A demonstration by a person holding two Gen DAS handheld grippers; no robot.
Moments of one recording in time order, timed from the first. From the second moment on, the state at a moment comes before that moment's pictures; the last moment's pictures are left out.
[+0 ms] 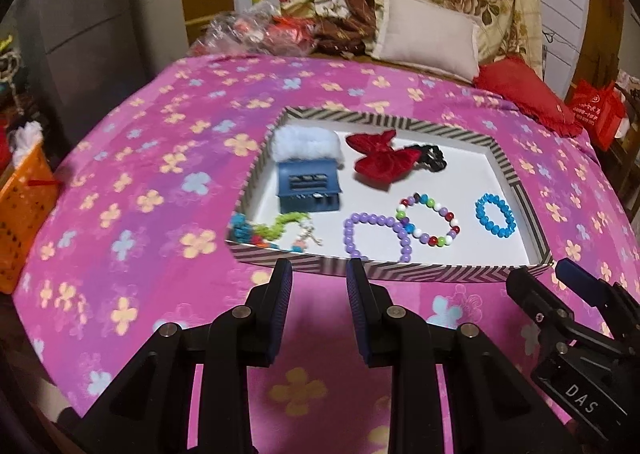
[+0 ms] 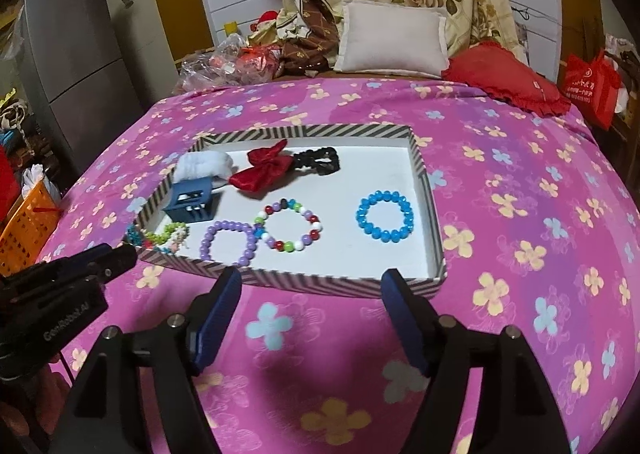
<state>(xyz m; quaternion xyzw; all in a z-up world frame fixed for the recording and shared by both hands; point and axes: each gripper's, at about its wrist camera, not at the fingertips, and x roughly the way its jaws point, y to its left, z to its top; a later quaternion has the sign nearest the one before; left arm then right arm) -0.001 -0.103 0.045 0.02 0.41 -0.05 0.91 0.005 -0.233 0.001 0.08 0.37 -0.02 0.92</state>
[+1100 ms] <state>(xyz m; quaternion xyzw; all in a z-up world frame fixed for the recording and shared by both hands) -0.040 -0.100 0.093 0.04 0.34 -0.04 0.94 -0.018 -0.222 0.027 0.07 0.36 -0.02 0.93</state>
